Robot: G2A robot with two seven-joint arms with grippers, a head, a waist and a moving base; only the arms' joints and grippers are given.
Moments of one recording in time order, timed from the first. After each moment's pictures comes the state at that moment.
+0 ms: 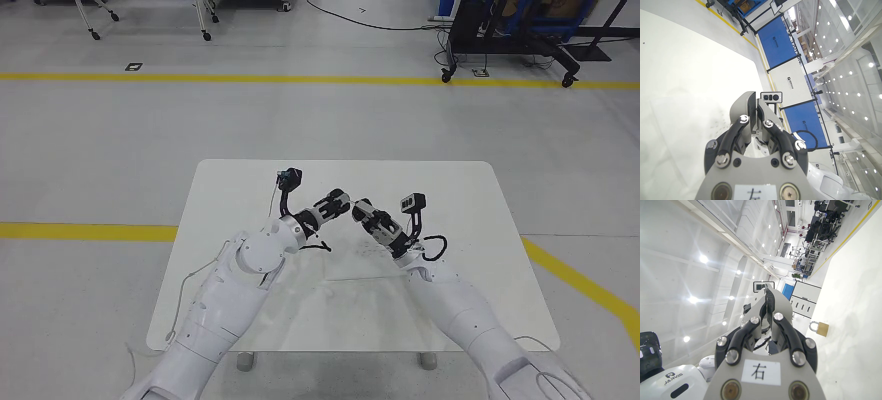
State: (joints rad) left arm 1.05 -1.42 -1.02 -1.31 0.18 -0.06 -0.44; right arm -1.02 -1.33 0.97 -0.73 0.82 -0.83 0.81
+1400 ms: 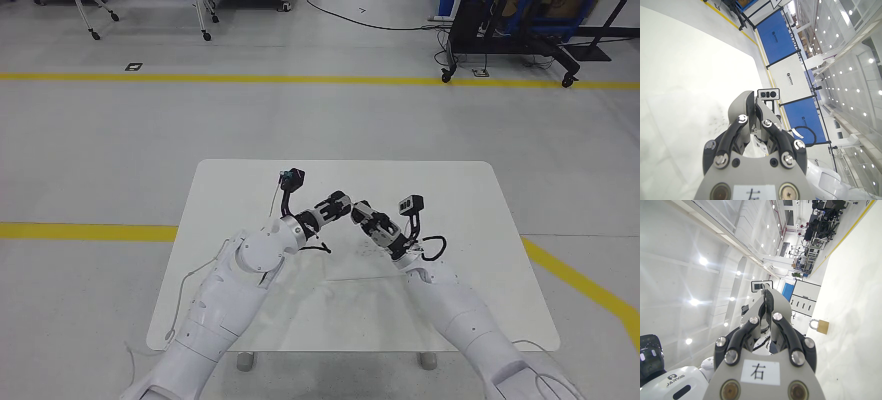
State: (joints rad) left arm 1.04 -1.42 -1.01 -1.31 0.20 -0.07 -0.47; right arm -1.04 -1.36 1.03 -0.73 0.78 -0.79 0.84
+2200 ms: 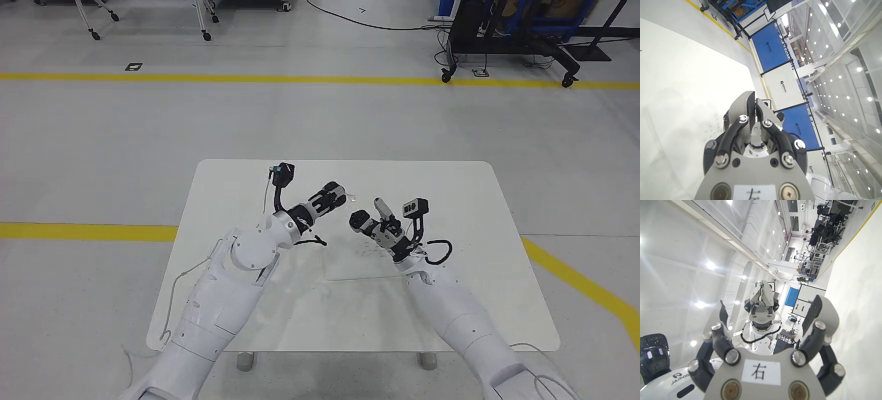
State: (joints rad) left arm 1.05 -1.42 -1.05 -1.32 0.15 -0.08 -0.45; right arm -1.05 -1.37 1.06 -0.71 0.84 -0.82 0.87
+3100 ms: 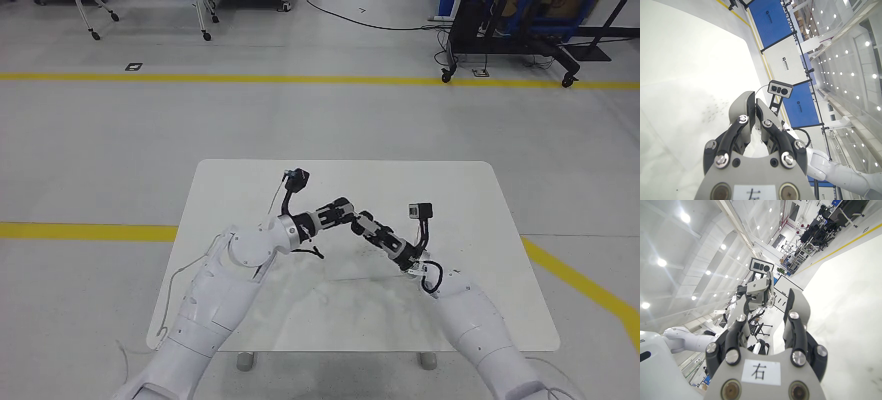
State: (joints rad) left arm 1.03 -1.40 -1.04 -1.31 0.15 -0.12 -0.66; right arm -1.15 -1.31 1.13 -0.90 0.33 -0.99 0.66
